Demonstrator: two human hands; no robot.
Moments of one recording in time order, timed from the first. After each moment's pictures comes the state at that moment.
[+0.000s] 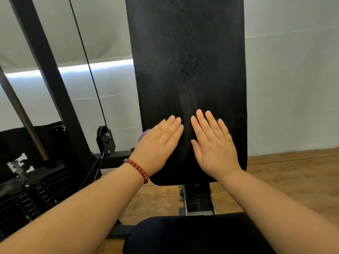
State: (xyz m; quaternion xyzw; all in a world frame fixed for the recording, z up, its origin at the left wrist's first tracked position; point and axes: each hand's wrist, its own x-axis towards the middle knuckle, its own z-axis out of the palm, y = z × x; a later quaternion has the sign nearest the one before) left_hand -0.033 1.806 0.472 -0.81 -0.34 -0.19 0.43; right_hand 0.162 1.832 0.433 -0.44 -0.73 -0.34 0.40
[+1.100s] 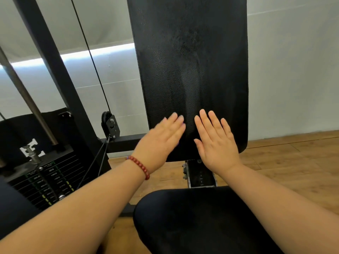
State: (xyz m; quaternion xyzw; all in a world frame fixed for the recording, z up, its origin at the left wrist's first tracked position) left_hand -0.037 1.772 0.443 -0.83 -0.38 -0.14 0.39; right_hand 0.163 1.812 0.380 -0.46 -0.73 -0.34 0.37
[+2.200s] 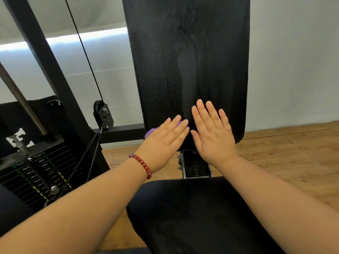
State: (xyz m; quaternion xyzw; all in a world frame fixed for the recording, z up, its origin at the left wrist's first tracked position) left_hand -0.026 1.773 0.410 -0.84 -0.36 -0.10 0.40; right_hand 0.164 1.812 0.376 -0.45 -0.74 -0.34 0.37
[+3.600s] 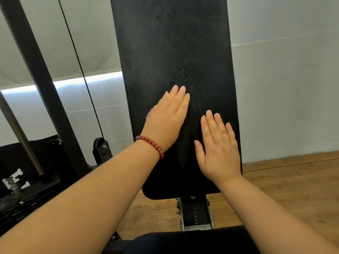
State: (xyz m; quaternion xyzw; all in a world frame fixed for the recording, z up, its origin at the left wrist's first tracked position) left_hand 0.022 1.842 0.548 -0.74 -0.38 -0.23 0.51; right_hand 0.177 1.839 0.443 -0.49 -0.67 -0.30 0.47
